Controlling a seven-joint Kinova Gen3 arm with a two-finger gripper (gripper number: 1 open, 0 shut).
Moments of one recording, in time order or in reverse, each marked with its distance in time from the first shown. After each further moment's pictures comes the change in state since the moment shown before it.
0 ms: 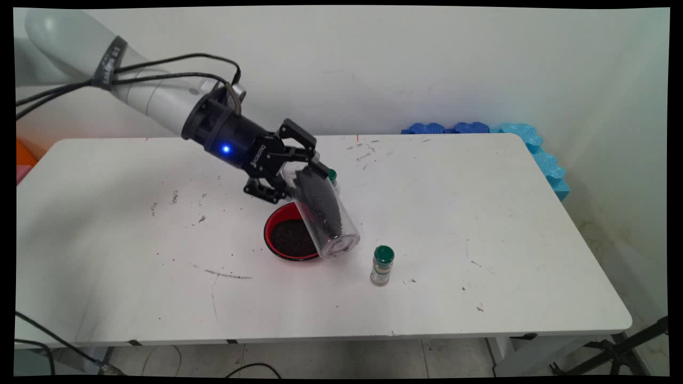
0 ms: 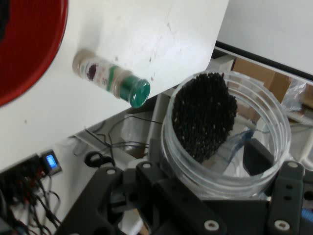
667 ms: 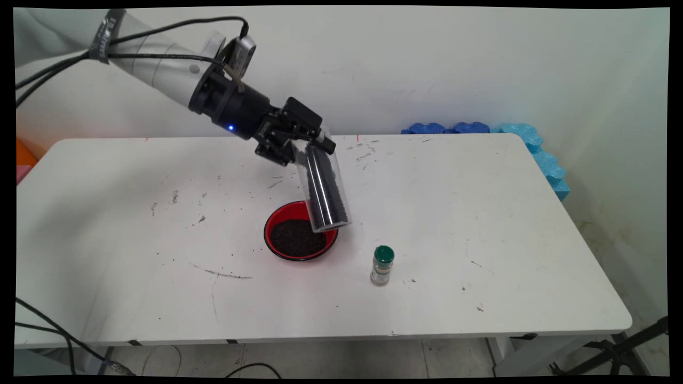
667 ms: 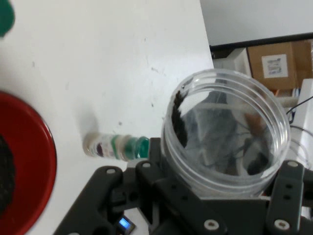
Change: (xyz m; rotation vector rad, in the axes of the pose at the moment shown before) arm 0.011 0.038 -0.011 0.030 0.074 0.497
